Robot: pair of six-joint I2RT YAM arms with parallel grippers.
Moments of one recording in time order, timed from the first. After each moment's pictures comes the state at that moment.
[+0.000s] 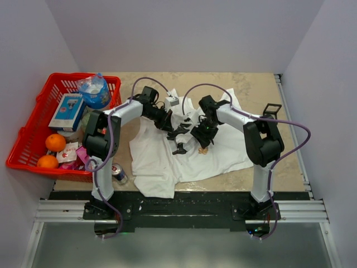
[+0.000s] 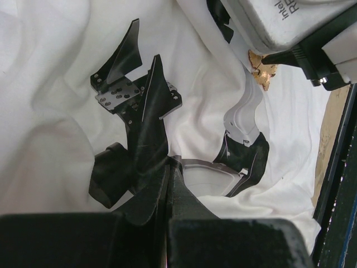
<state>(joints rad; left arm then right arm) -0.35 2.07 1.47 -0.54 0.82 0.37 0.47 2.00 1.41 -0.83 -0.26 -0.54</state>
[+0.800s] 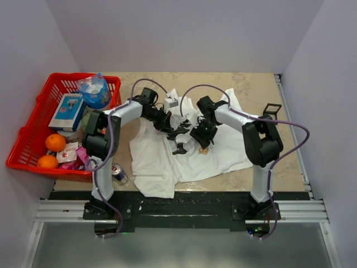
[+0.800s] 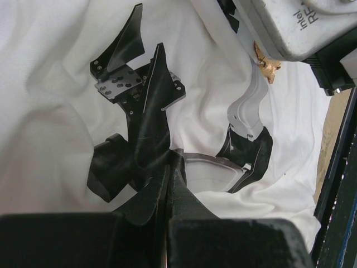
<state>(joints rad) -0.34 2.07 1.45 -0.54 0.82 0.37 0.49 2.00 1.42 -0.84 -0.22 -0.57</state>
